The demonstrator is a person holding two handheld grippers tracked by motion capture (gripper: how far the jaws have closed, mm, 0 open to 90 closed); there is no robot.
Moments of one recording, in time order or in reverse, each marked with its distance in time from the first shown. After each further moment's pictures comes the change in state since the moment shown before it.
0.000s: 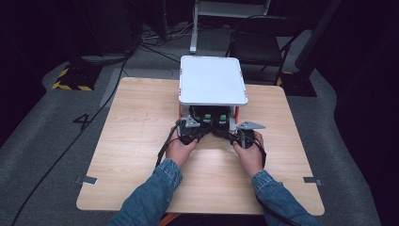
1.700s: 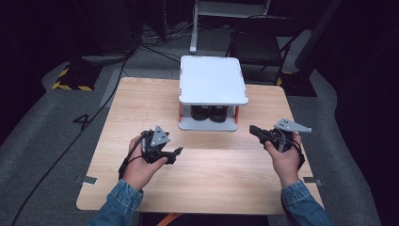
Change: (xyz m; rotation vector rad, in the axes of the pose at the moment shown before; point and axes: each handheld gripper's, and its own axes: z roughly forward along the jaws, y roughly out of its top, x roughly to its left) left arm -0.012 -0.033 -0.150 0.015 0.118 0.166; right arm -0.015 0.023 -0.123 -0.194 0.016 -0.035
